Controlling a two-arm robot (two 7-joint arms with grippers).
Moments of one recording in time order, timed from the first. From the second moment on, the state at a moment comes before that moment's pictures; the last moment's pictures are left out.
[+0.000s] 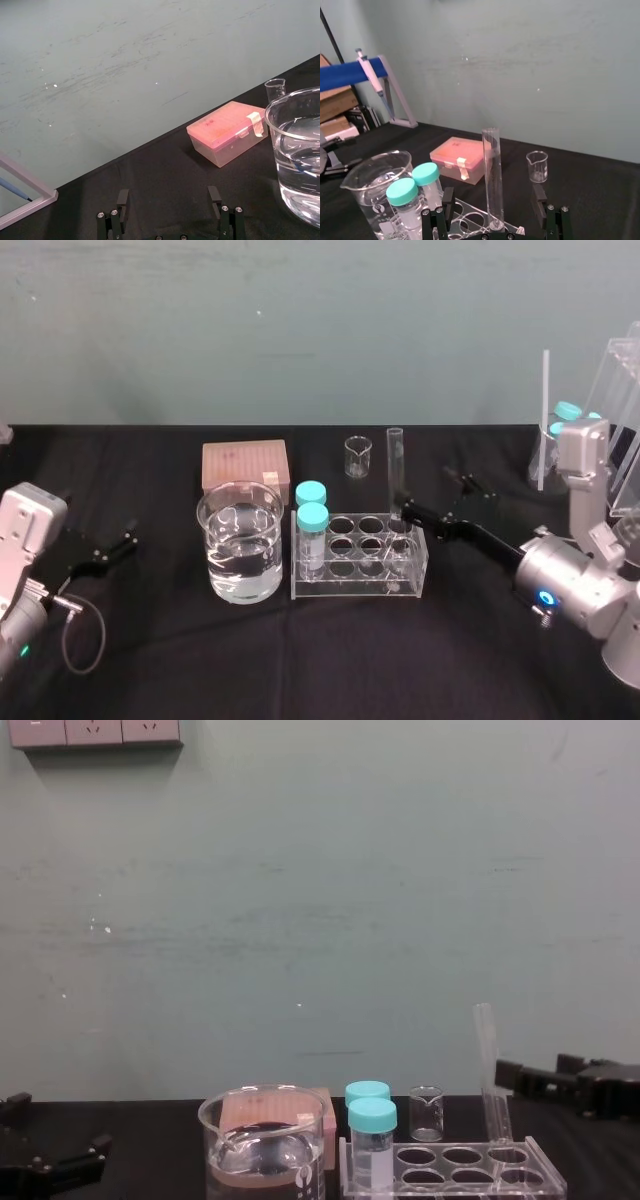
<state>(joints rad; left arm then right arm) -0.20 0.60 0.45 -1.41 -0.25 -0.12 0.03 0.27 0.47 -0.35 -1.40 0.61 0.02 0.39</state>
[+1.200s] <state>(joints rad) -0.20 0.60 0.45 -1.41 -0.25 -0.12 0.03 0.46 0.37 -0.39 -1.16 0.47 0.00 0.50</state>
